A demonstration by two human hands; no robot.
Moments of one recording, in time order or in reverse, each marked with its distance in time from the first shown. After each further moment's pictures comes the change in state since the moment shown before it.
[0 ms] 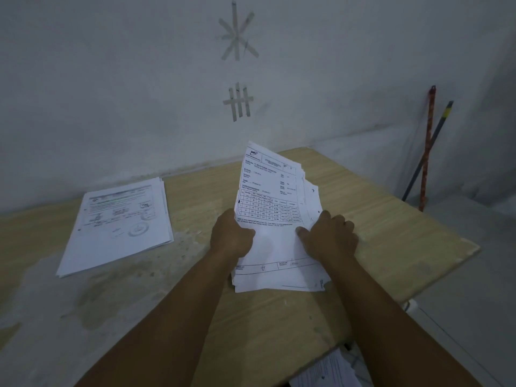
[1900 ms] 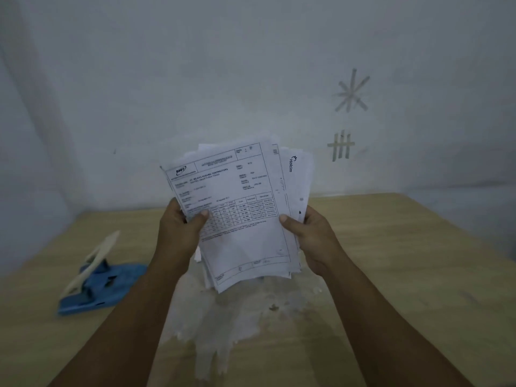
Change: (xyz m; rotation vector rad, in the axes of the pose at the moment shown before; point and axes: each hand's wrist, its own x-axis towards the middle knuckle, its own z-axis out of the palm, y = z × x) left_hand -0.067 -0.060 -0.274 -0.541 0.473 0.322; right_hand -0.101 -0.195 -0.008 1.440 -0.595 -0.512
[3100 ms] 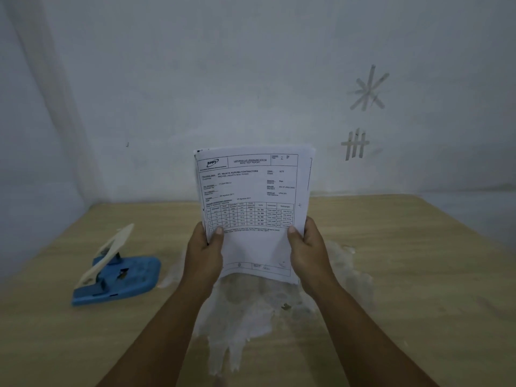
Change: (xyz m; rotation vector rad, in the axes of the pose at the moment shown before) left_hand -0.036 -0.030 0.008 0.044 0.061 -0.118; right_hand -0.025 0.027 0.040 -0.195 0.152 -0.041
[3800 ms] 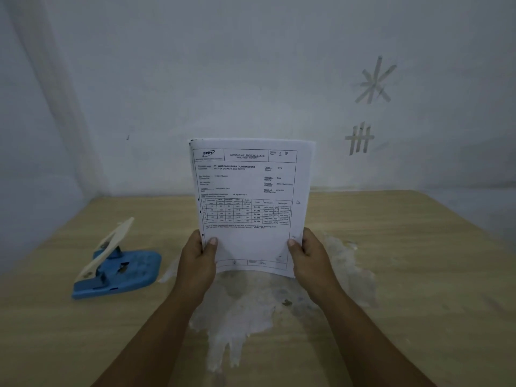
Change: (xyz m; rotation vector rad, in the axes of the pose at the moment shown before) left_hand -0.001 -0.030 -0.021 0.151 0.008 -0.058; right_hand -0.002 0.033 -0.012 -0.198 -0.077 0.011
